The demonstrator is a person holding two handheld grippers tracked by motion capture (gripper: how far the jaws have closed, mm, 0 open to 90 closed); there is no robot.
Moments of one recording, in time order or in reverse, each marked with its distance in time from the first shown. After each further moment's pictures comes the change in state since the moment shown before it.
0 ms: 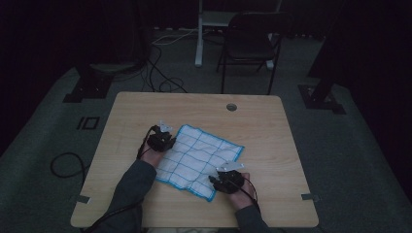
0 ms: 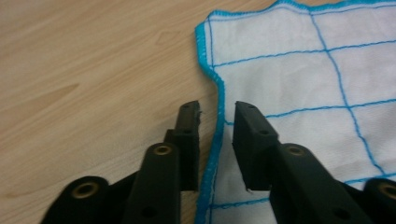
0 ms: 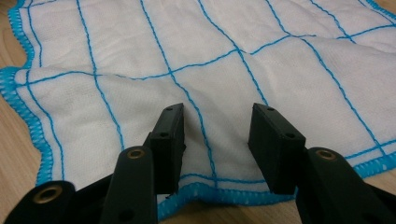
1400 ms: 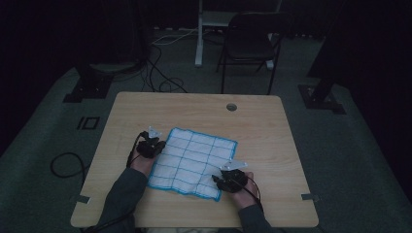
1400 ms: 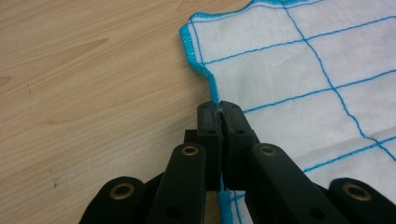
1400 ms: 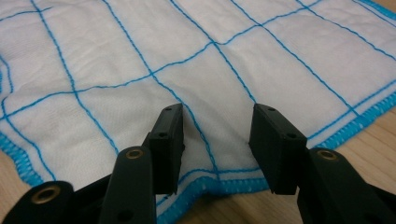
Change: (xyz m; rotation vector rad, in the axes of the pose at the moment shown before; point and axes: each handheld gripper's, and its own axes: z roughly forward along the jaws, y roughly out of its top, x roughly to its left) left arm 0.010 -0.030 -0.032 -0.019 -0.004 -0.039; right arm -0.010 -0.003 -0.005 0.015 -0.015 0.007
